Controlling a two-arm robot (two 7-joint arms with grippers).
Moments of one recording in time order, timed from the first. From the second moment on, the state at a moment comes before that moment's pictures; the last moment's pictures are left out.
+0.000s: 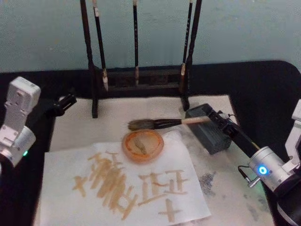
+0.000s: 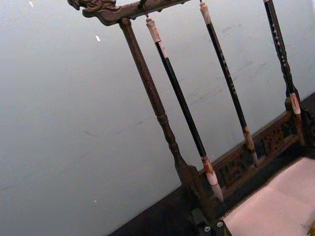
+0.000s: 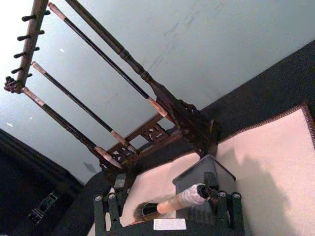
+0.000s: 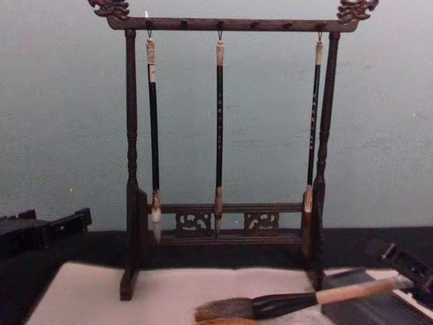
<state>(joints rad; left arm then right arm) -0.20 0.60 0.45 -1.41 -0.25 -0.12 0.03 0.10 0.39 -0.35 -1.31 1.18 0.00 0.43</state>
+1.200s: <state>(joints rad) -0.20 0.60 0.45 -1.41 -0.25 -0.12 0.03 0.07 0.40 -0.33 -1.34 1.17 -0.01 0.41</state>
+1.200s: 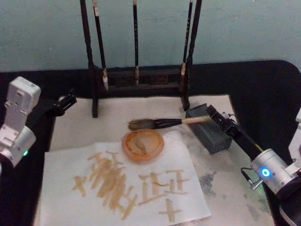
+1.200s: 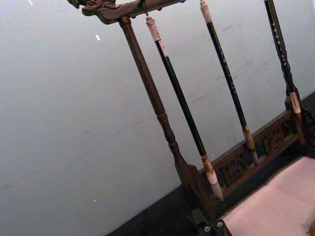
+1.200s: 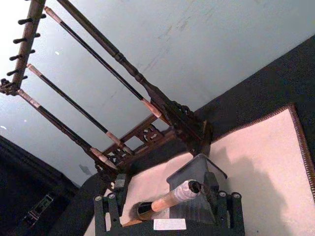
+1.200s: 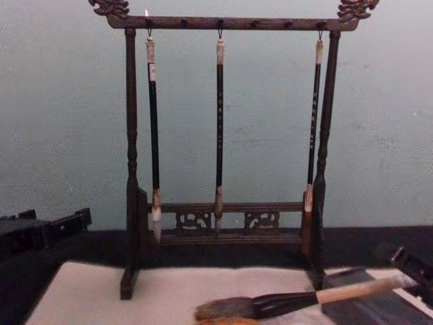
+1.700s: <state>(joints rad) -0.20 0.60 0.45 -1.41 -0.25 -0.12 0.03 0.06 0.40 -0.33 -1.35 1.16 -0.01 0.40</state>
